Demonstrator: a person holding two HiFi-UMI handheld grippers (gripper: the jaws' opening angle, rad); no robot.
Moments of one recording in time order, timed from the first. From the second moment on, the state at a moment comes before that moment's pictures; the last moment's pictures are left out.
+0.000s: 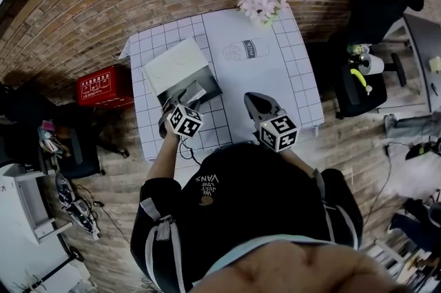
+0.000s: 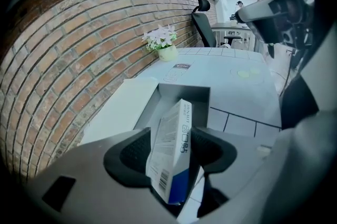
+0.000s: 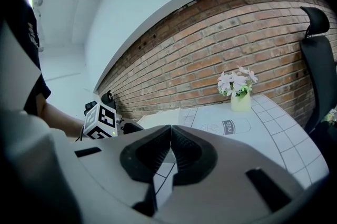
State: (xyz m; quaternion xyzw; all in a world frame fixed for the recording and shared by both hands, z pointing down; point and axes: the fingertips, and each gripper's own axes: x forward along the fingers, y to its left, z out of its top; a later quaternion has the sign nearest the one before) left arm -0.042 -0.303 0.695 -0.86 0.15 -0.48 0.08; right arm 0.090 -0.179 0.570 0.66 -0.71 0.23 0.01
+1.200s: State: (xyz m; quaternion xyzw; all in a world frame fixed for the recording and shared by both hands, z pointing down) left arm -0.049 -0.308 0.693 -0.86 0.18 -0.48 0.07; right arm 0.092 -0.184 0.566 0.66 -0.72 0.22 0.01
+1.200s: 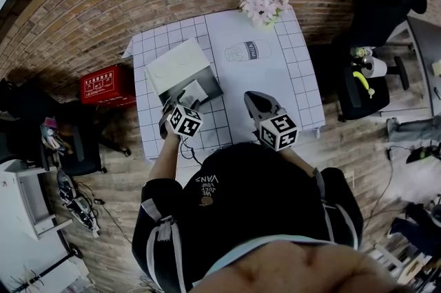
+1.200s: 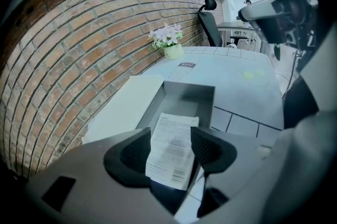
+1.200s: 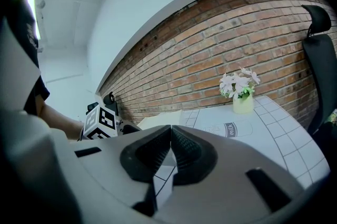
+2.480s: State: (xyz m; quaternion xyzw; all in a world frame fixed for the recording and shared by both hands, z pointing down) left arm -0.063 -0.285 0.622 -0.87 0.37 -0.32 0.01; right arm 0.079 -0.183 0.558 0.56 -0.80 0.21 0.03
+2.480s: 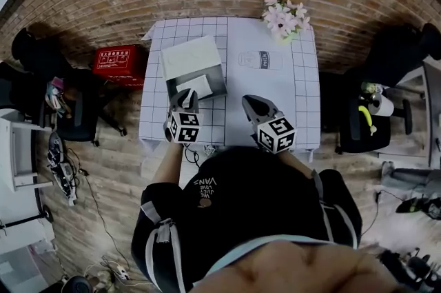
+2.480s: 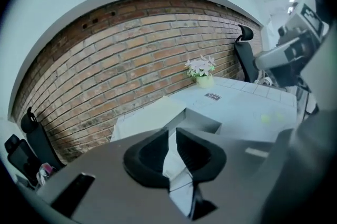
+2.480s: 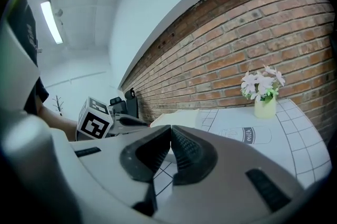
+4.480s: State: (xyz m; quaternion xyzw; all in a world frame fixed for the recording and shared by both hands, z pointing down) left arm -0.125 -0.138 0.545 -0.81 0.55 -0.17 -0.05; right arm 0.031 -0.143 0.573 0.43 -0.87 0.22 0.09
